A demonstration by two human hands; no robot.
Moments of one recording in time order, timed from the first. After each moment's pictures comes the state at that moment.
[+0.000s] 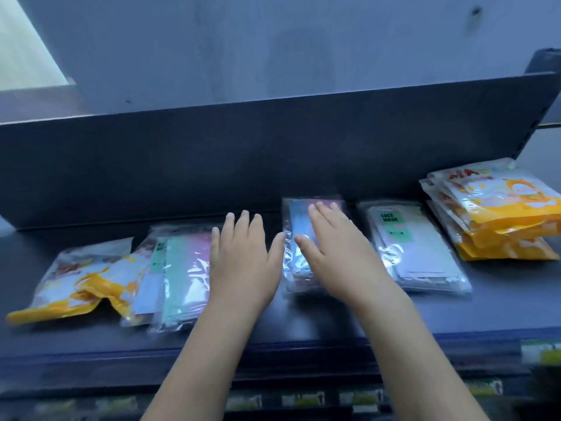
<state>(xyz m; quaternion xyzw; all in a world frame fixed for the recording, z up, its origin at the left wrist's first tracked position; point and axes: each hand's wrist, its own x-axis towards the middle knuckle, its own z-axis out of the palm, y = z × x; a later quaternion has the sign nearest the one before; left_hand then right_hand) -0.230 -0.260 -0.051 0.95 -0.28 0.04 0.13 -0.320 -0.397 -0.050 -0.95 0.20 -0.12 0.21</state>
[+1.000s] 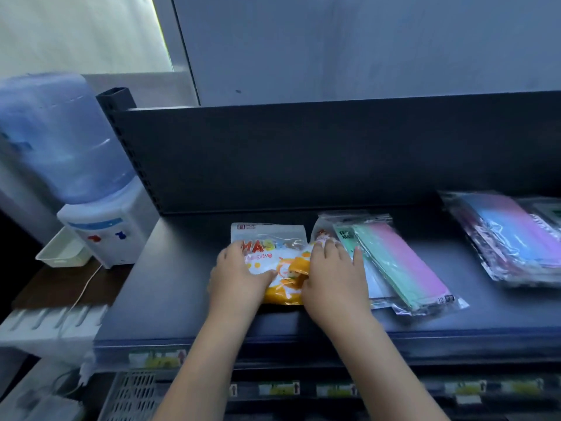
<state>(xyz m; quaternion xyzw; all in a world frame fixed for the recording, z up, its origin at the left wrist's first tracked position) -0.009 0.074 -0.091 0.92 -0.12 -0.07 0.37 -0.110 -0.050 -0.077 -0.95 0.29 0.01 0.08</state>
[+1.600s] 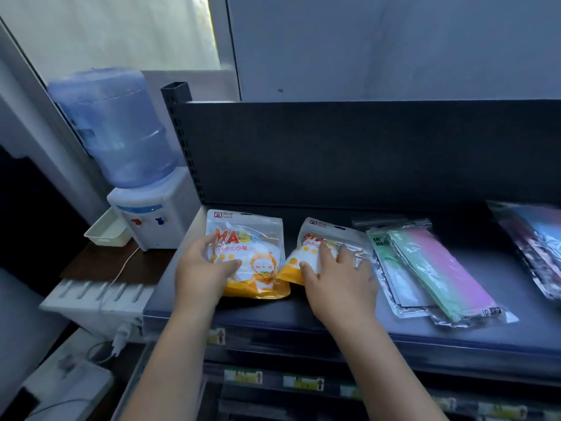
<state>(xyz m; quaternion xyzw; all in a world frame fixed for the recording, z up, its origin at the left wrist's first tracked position) 0.021 0.176 -0.080 0.81 0.00 -0.03 0.58 -0.089 -0.006 -0.088 -0.92 0.34 0.01 0.21</state>
